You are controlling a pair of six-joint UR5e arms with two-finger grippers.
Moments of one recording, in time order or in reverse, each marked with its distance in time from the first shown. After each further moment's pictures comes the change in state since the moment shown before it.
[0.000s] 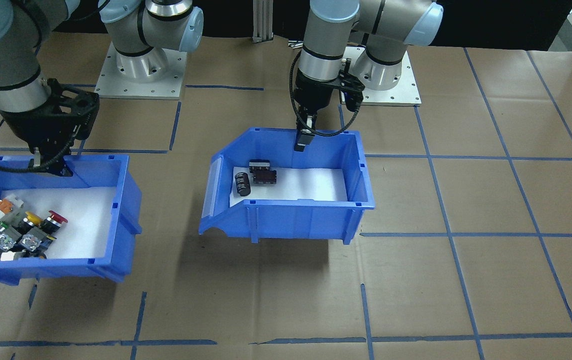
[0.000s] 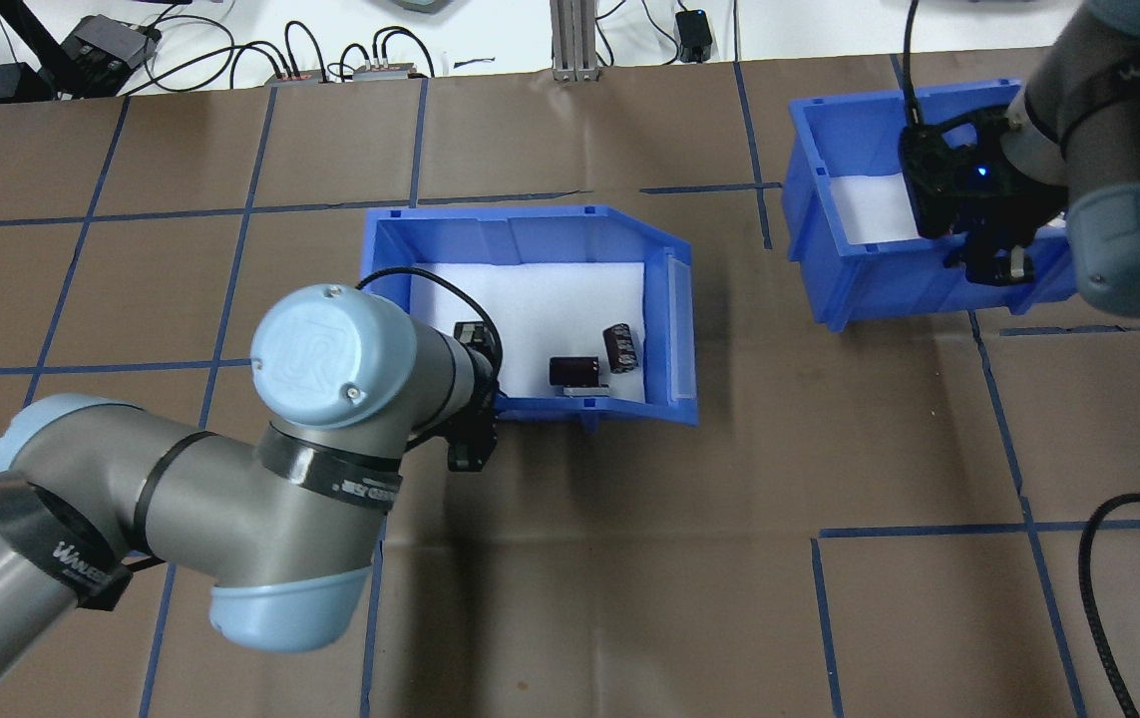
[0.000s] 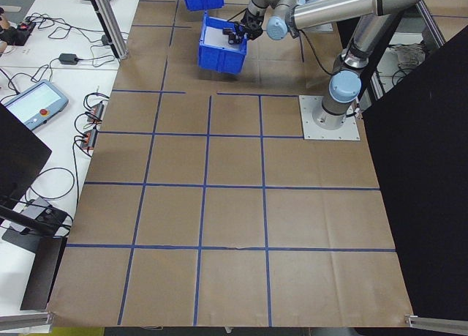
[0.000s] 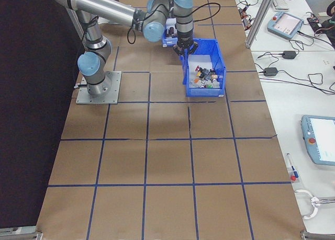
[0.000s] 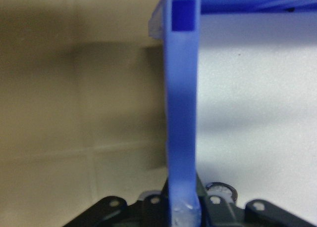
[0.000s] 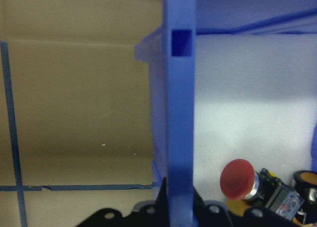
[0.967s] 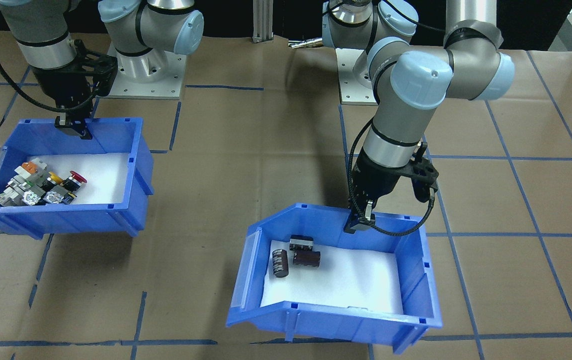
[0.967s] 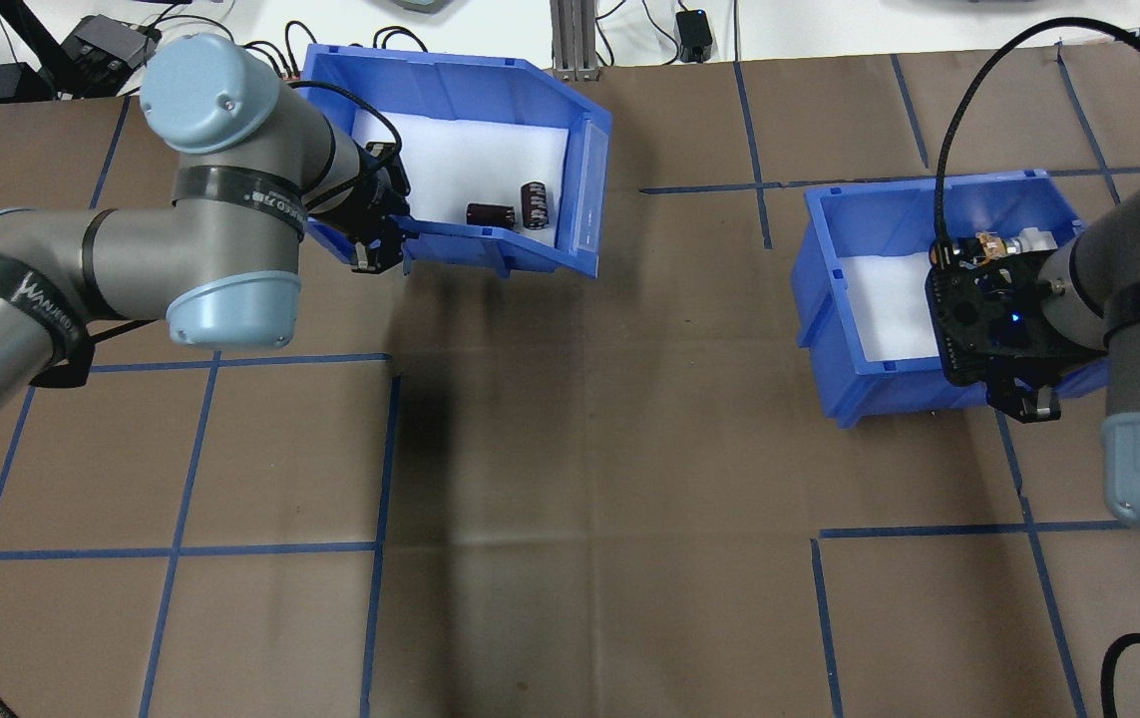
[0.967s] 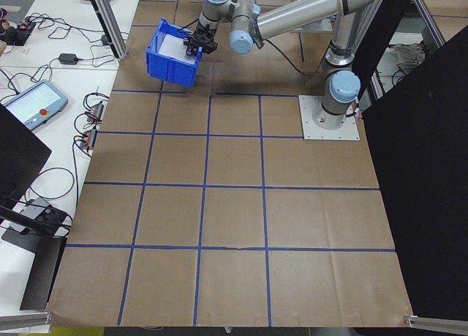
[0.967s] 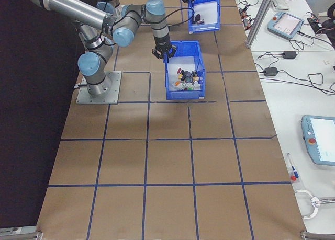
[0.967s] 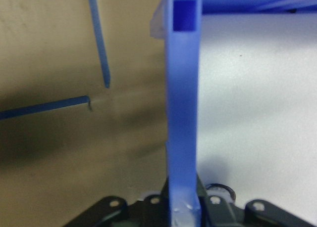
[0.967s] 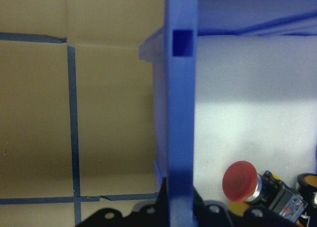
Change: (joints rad) left arm 0.204 -0.329 0.362 -0.008 -0.104 0.270; right arm -0.046 -0.236 0.257 -0.040 0.023 -0.043
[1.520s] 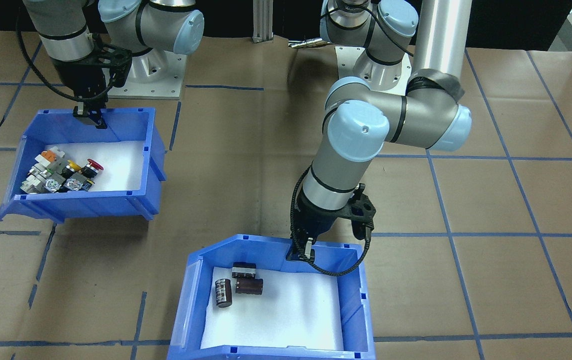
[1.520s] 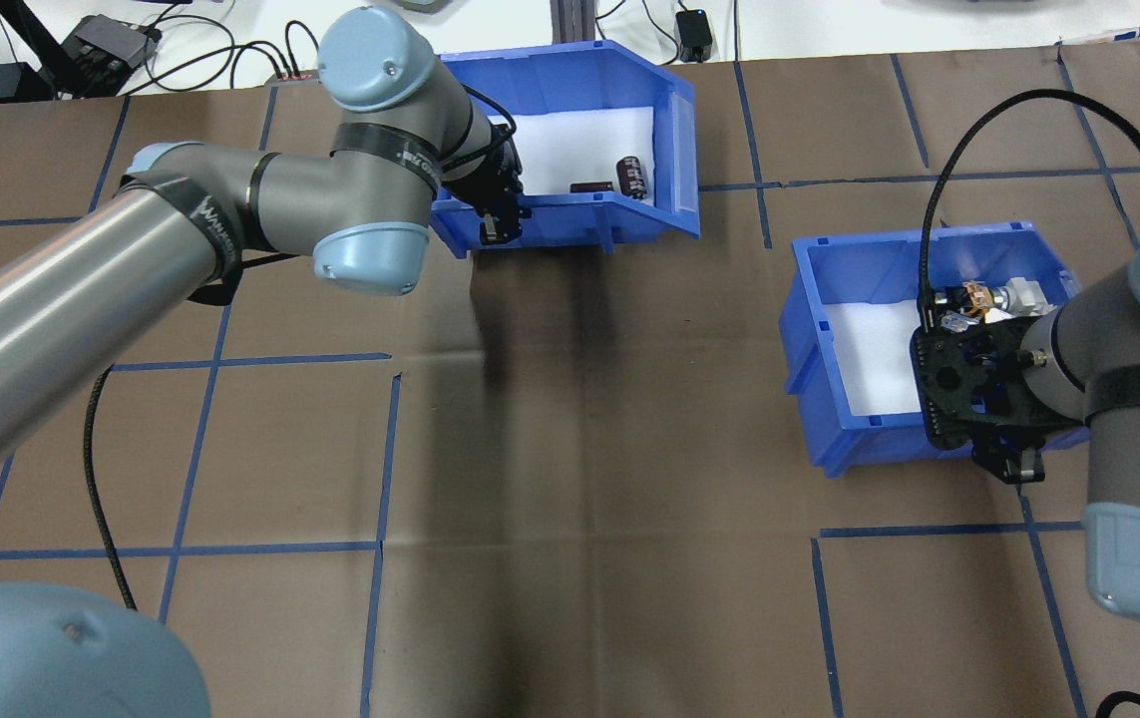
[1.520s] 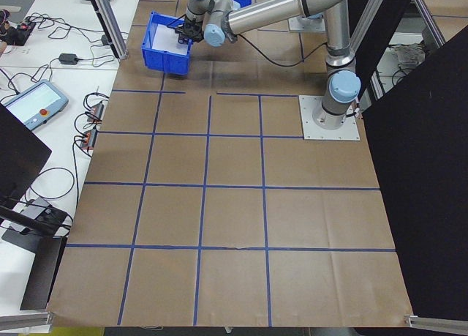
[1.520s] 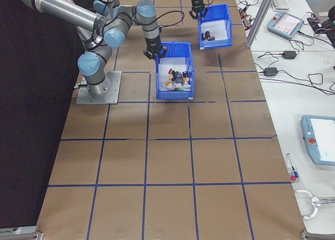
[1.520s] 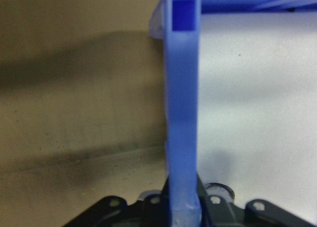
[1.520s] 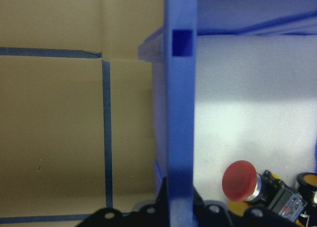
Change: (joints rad) left arm -0.151 -0.212 0.193 -0.004 -0.027 -0.252; right arm 0.008 -0.103 0.113 0.008 0.003 0.024
